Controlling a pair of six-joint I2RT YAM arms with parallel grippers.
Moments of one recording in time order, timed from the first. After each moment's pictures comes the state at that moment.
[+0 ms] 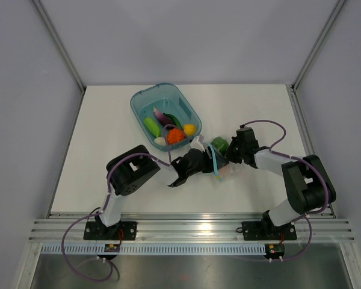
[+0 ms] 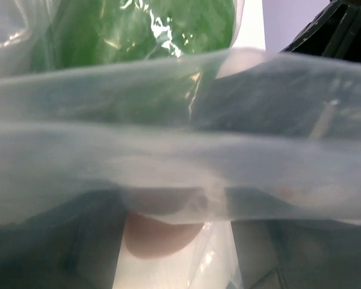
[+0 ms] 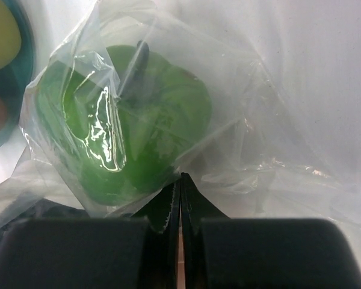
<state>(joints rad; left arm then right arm) -0.97 2.06 0.91 0.80 -0.03 -1.13 0.31 1.55 0.68 0.02 -0.11 0.71</state>
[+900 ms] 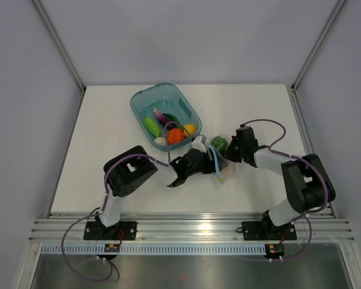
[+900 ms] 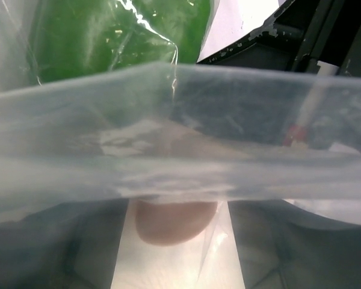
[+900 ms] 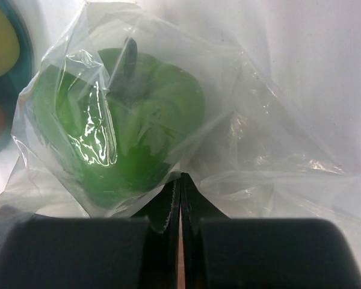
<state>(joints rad) -0.97 2.03 0.90 0.74 -0.02 -0.97 0.31 1.56 0.69 0.01 -0.09 0.71</state>
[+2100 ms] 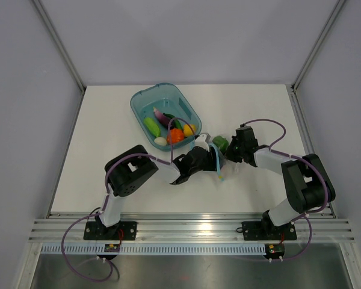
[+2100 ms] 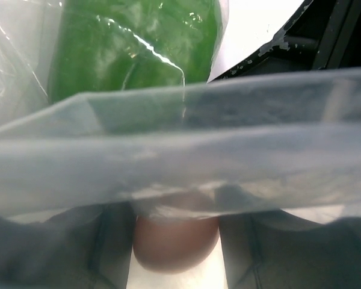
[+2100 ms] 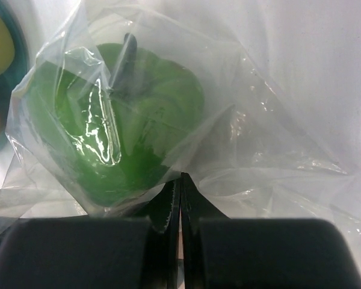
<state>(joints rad) -0.98 2.04 0.98 0.63 -0.08 -0.82 0.31 1.56 0.70 0.00 -0.09 0.71</state>
